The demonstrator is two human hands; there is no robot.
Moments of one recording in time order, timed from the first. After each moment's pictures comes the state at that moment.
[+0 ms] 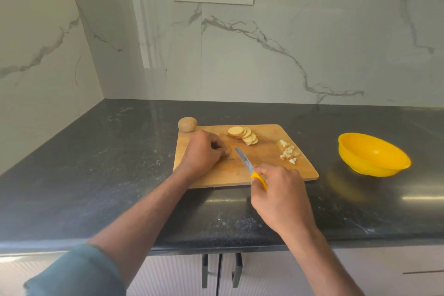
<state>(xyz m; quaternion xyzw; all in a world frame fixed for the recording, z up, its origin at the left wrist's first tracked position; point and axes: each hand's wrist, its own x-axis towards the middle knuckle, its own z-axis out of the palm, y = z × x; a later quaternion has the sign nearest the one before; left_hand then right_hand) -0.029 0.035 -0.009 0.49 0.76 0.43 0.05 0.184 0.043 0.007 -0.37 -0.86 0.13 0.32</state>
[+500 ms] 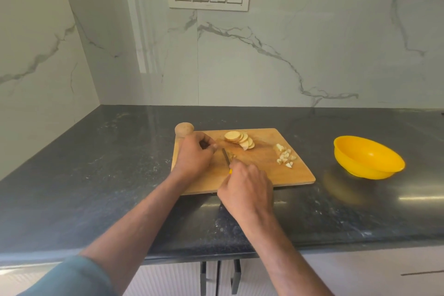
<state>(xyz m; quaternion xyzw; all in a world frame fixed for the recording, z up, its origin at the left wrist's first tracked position) -0.033 0.033 -0.010 0.41 0.74 0.52 0.04 0.129 0.031 0.008 -0.42 -0.87 0.07 0.26</state>
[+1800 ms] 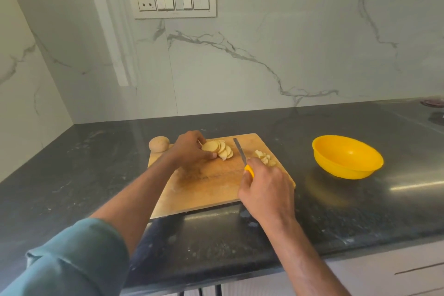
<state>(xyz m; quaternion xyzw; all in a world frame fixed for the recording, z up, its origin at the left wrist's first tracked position) -0.058 0.113 0.015 0.49 0.82 0.26 0.11 0.178 0.106 -0.005 -0.44 -0.83 0.02 0.34</state>
